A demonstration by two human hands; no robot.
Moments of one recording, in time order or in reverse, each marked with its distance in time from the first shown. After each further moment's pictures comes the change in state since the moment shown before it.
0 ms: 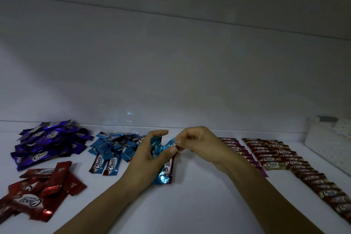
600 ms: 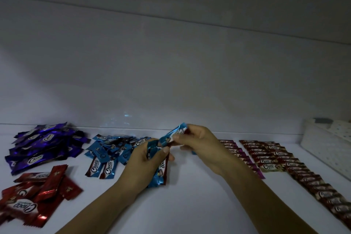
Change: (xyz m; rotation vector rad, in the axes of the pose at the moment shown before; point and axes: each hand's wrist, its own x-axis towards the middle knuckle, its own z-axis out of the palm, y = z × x) left_hand 0.002 -0.004 0.000 0.065 0.022 0.063; right_hand 0.004 0.003 0.000 0.170 0.046 -0.057
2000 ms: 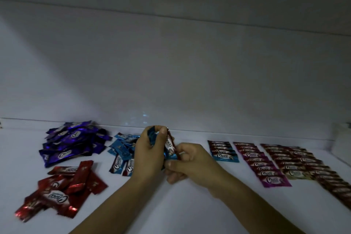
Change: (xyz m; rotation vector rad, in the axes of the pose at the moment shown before) left_hand 0.013 0.004 -0.011 -0.193 0.406 0.031; right_hand -0.015 0.002 0.058 0.047 -0.168 0.153
